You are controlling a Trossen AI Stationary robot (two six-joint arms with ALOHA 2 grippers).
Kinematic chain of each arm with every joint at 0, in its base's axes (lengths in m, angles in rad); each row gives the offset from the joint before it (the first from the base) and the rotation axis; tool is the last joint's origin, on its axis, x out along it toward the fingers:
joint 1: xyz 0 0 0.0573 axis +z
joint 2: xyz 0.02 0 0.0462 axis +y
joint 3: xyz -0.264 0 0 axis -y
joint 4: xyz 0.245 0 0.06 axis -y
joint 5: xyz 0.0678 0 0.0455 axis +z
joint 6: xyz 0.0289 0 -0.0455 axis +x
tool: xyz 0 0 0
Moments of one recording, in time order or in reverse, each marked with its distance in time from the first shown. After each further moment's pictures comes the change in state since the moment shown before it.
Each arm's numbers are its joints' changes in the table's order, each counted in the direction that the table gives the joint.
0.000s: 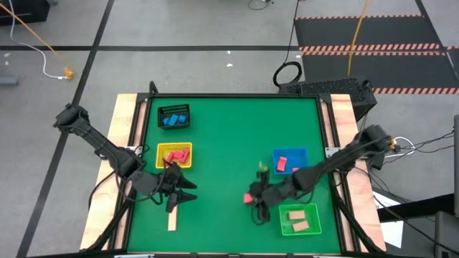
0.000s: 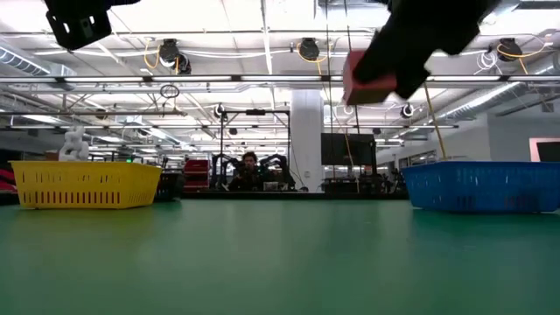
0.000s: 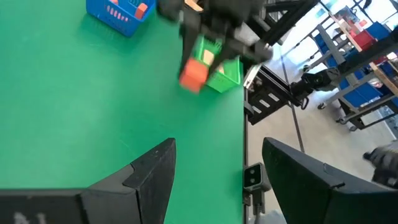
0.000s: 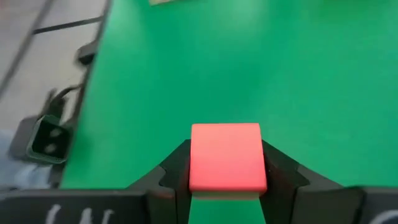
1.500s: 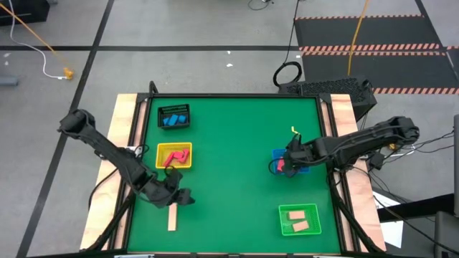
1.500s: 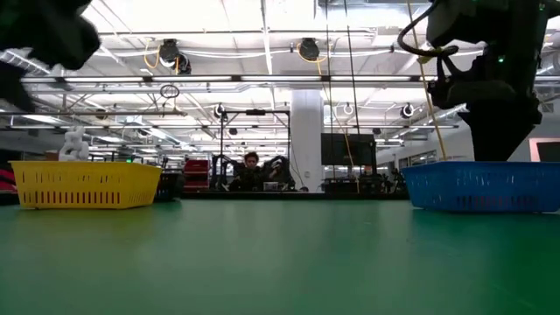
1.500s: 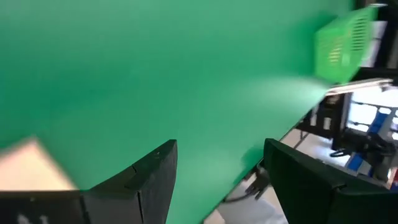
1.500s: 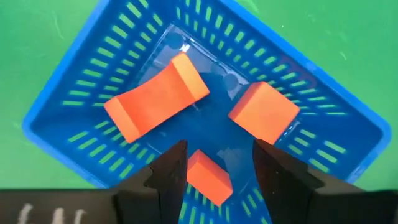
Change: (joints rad) left arm -0.017 0.161 0.000 -0.233 -0.168 -0.969; right arm -0.311 -0.440 -0.260 -0.902 0.010 0.535
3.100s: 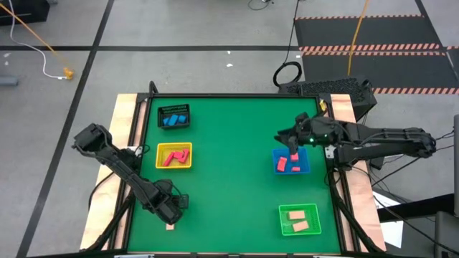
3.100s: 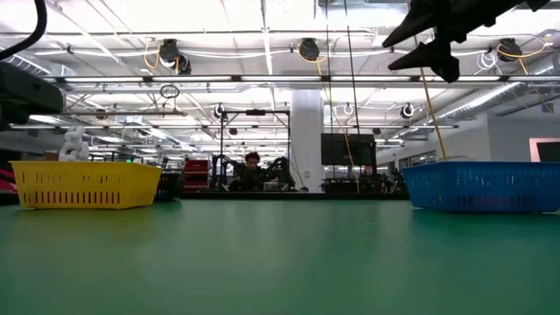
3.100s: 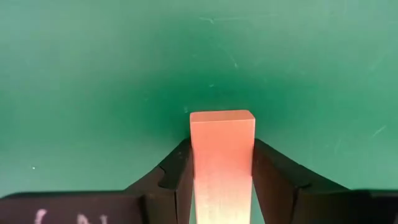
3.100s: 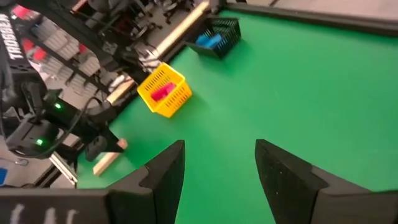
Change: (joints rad) left arm -0.068 0.357 0.161 -0.490 -0.229 -0.445; right arm -0.227 -0.415 0.000 0.587 0.022 -0.311
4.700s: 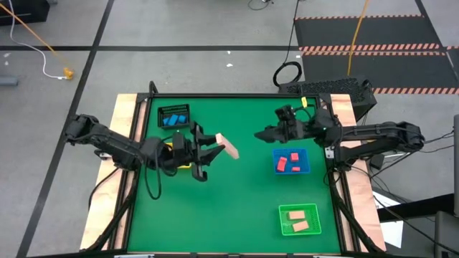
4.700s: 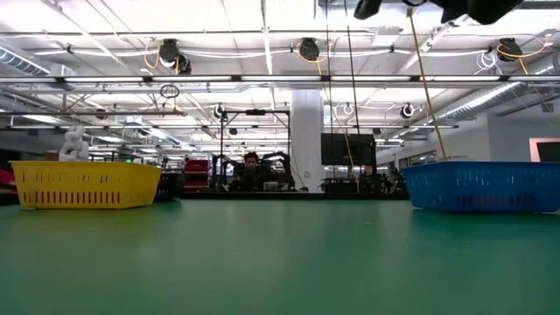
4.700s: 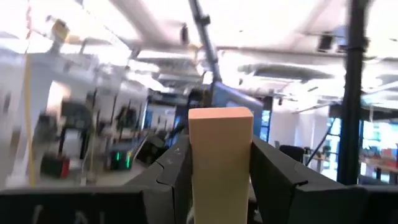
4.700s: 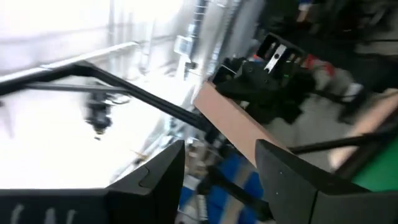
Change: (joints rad) left arm 0.443 -0.223 0.020 1.801 0.390 2.391; right arm -0.062 0.345 0.000 1.163 0.528 0.612
